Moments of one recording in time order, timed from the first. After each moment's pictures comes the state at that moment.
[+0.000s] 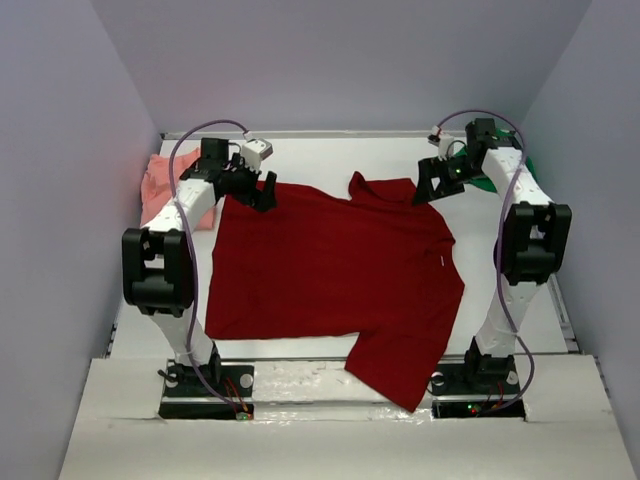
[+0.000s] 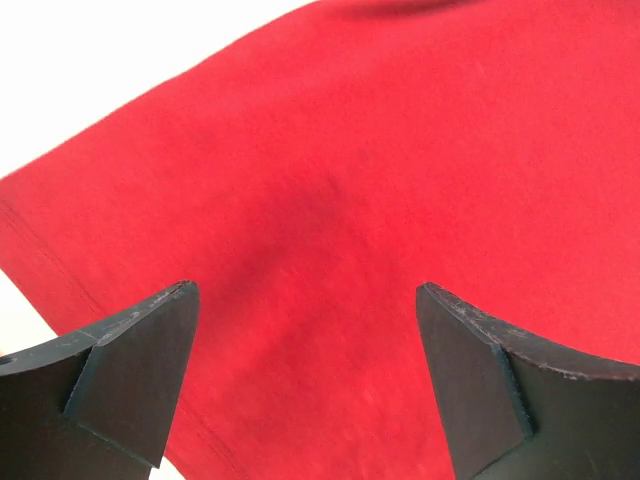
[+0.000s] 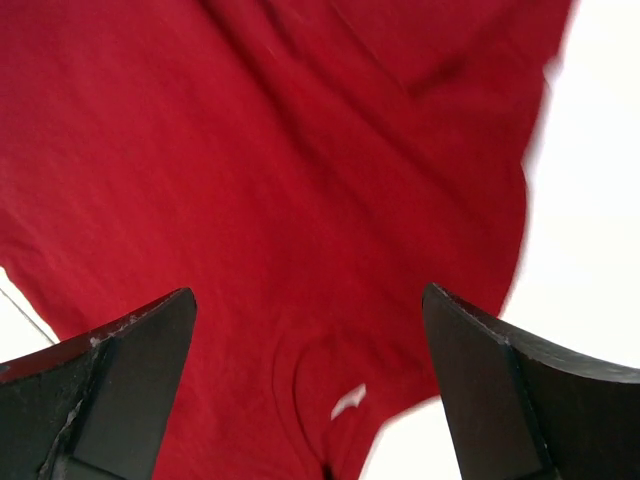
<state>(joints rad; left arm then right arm) -0.10 1.73 1.32 -0.43 0.54 0.35 -0.05 1.96 1.72 -0.97 -0.65 -0.35</state>
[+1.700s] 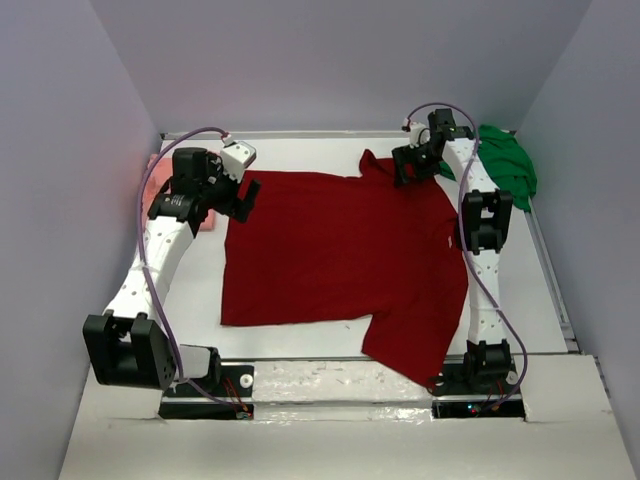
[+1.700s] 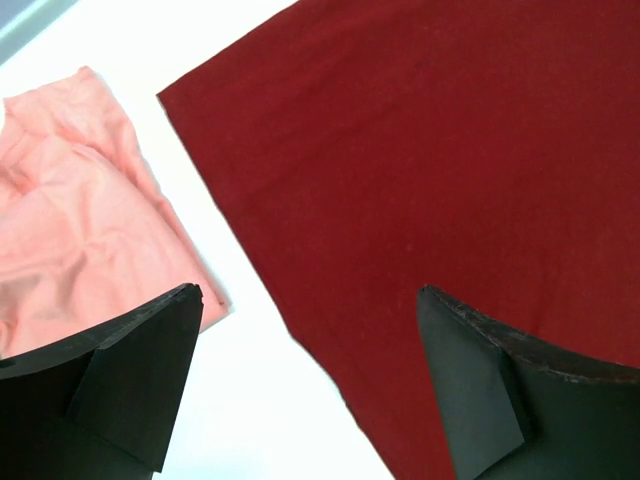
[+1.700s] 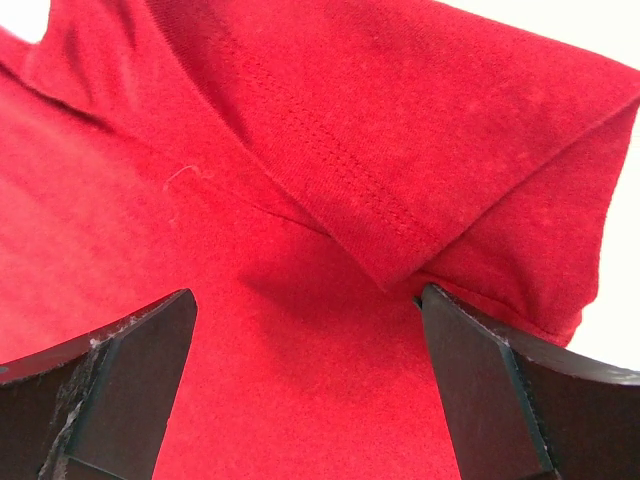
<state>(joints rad) -0.11 1.32 1.18 -0.52 0.28 0.40 0.06 2.61 2.48 -0.99 -0.41 -0.27</state>
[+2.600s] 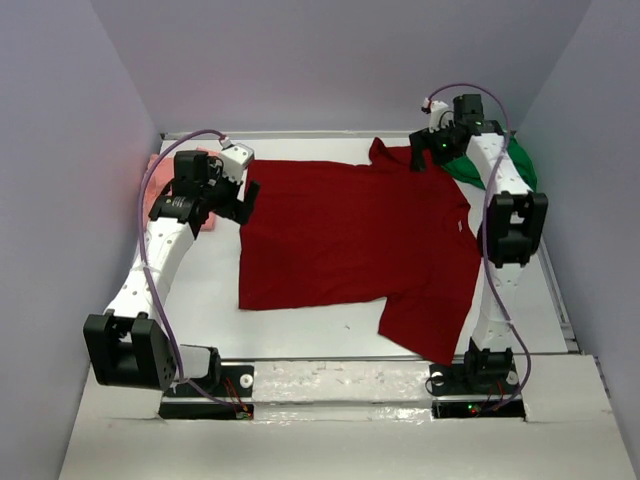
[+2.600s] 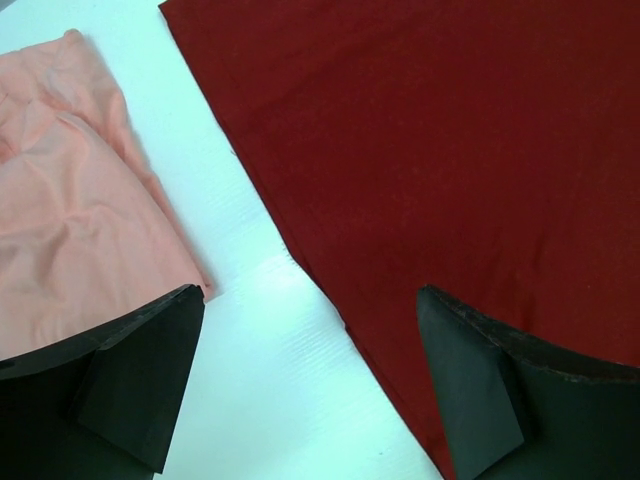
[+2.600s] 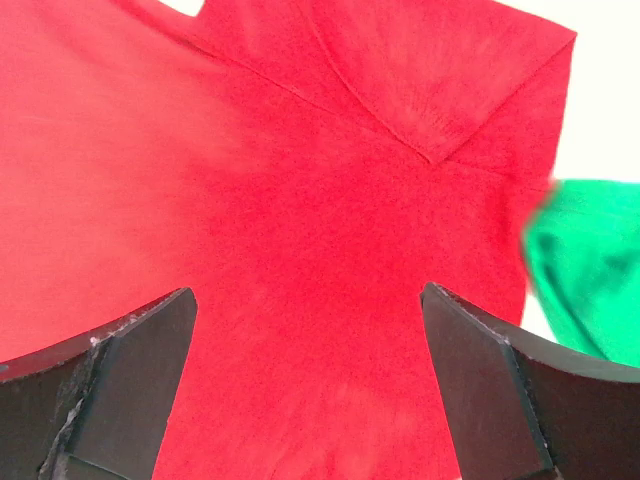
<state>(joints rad) -0.11 1.29 1.15 -0.53 0.25 0.34 0.02 2.35 2.19 -0.79 -0.37 -0.32</state>
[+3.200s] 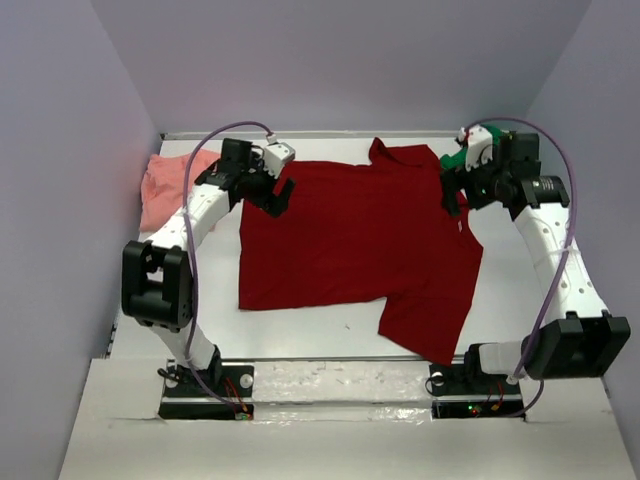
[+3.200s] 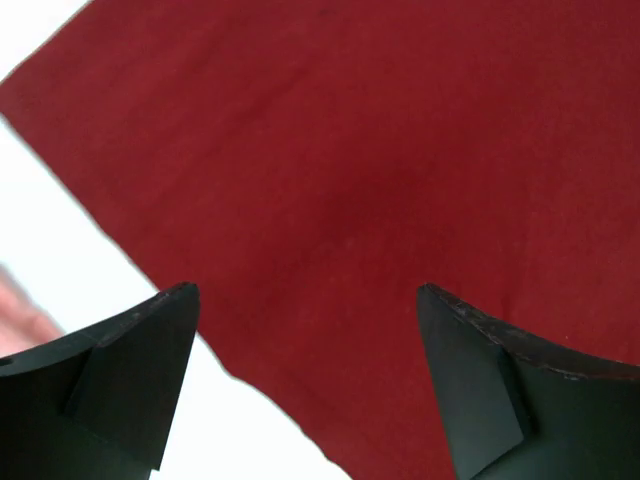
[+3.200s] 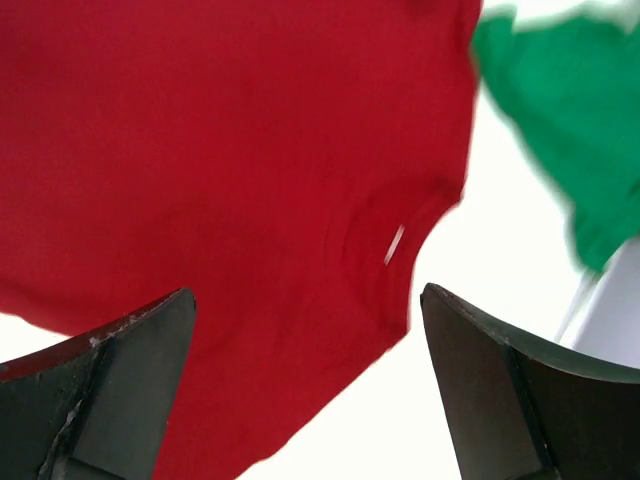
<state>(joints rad) -0.22 1.62 1.30 -0.44 0.35 0.37 0.01 1.38 1.51 -0.83 -0.29 -0.35</state>
